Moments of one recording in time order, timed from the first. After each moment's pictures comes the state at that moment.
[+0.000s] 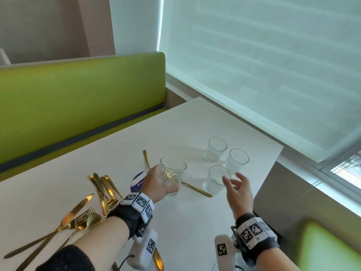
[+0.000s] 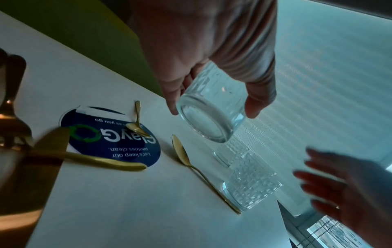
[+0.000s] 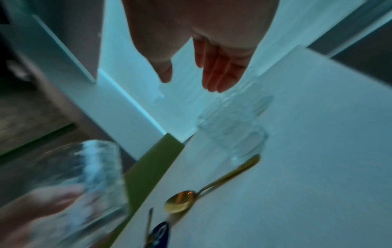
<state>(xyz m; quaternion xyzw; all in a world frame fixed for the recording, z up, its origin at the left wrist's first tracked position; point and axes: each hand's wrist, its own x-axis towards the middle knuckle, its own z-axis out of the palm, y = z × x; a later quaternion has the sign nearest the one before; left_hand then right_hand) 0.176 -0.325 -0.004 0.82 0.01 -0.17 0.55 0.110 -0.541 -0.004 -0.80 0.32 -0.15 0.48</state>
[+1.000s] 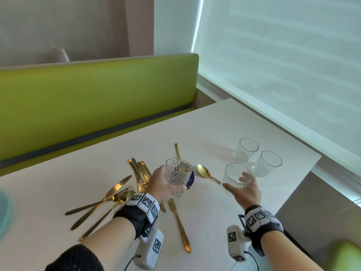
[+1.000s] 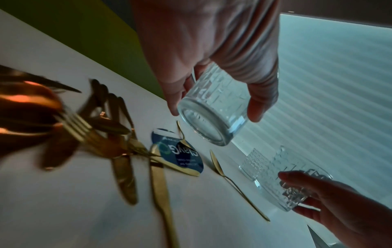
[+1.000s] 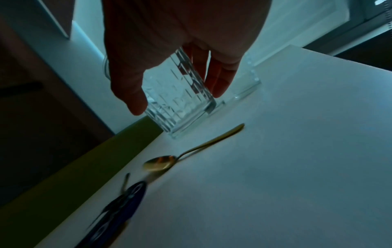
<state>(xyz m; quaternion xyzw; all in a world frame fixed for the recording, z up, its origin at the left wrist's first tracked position) 0.143 -0.252 -0.028 0.84 0.06 -0.11 0.52 0.131 -0.511 -0.040 -0.86 0.29 -0.06 0.43</state>
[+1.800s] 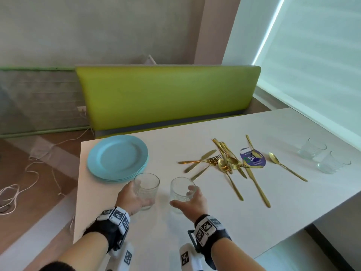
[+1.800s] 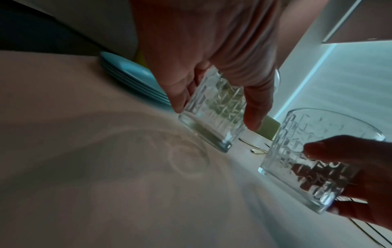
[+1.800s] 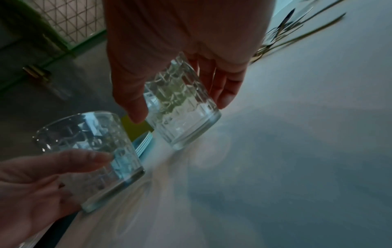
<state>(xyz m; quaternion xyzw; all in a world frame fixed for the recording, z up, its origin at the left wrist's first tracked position) -0.114 0.090 -0.065 0.82 0.27 -0.07 0.49 -0.080 -0.107 -0.066 -0.88 0.08 0.16 0.44</state>
